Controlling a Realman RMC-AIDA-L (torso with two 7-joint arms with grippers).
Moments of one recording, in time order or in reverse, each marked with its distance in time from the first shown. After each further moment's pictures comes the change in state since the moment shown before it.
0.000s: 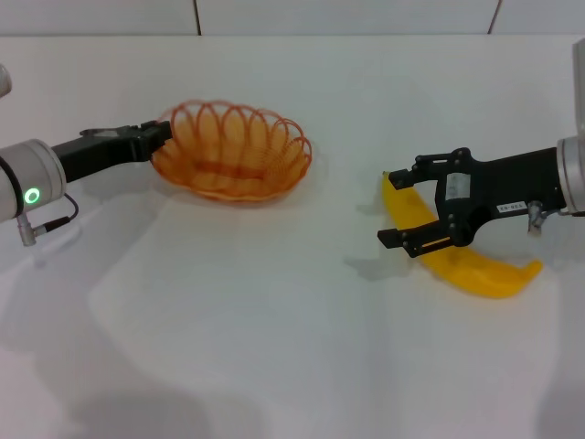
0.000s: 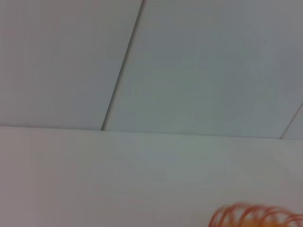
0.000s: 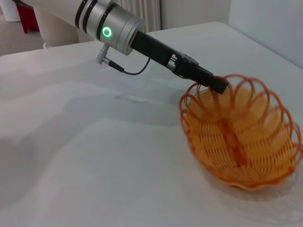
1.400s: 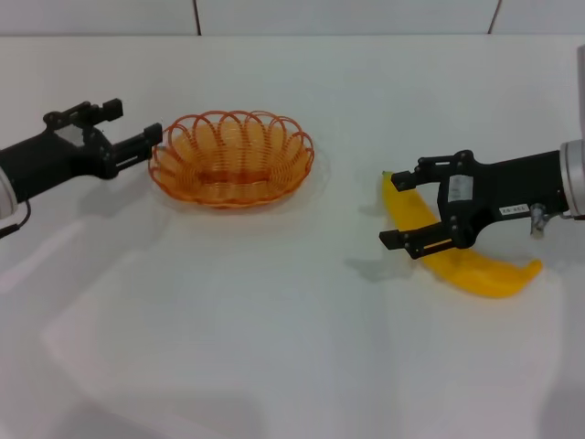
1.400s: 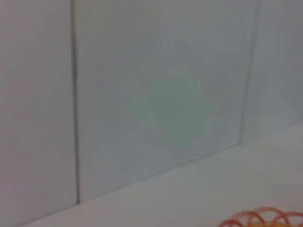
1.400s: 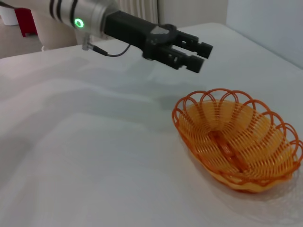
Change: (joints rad) left arm 0.149 -0.003 -0.001 0.160 -0.061 0.240 0.376; right arm -0.011 0.000 0.002 0.002 0.009 0.000 0.000
